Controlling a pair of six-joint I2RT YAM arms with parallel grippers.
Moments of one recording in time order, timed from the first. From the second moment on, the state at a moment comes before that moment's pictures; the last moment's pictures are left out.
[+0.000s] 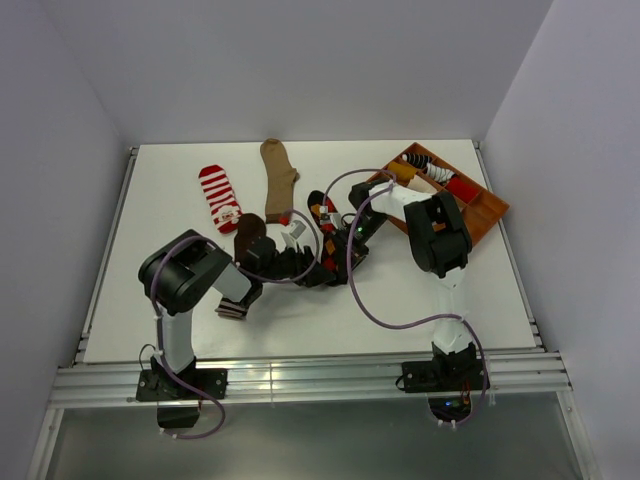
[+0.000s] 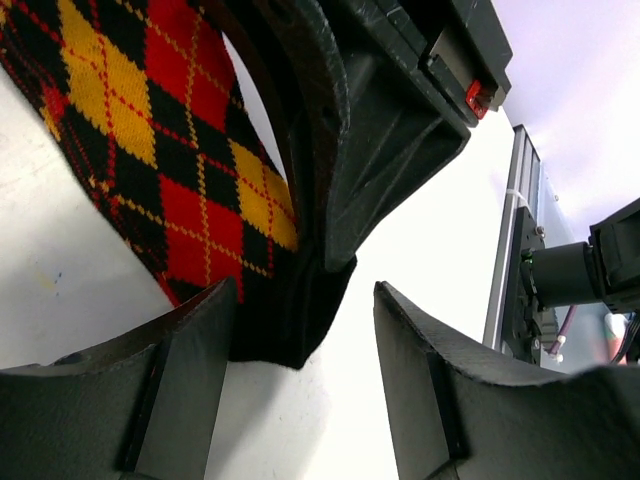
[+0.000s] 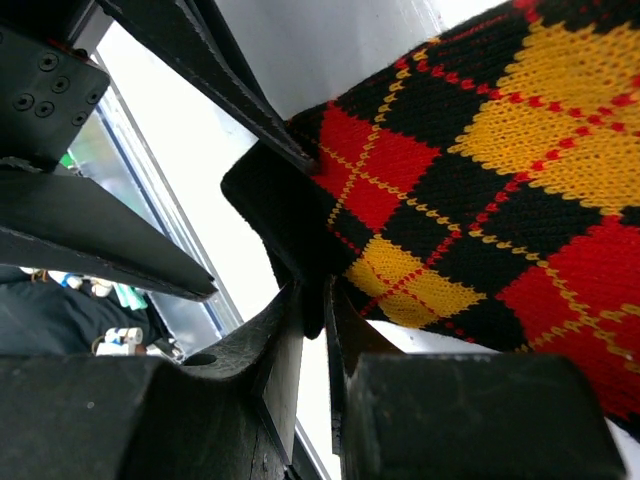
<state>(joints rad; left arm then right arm) -0.66 1.95 0.59 1.09 0.56 -0.67 0.38 2.20 1.53 -1.12 -0.83 -0.47</state>
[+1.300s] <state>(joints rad) -0.68 1.95 0.79 0.62 0.54 -0.72 0.35 2.22 1.54 -1.08 -0.82 -0.39</state>
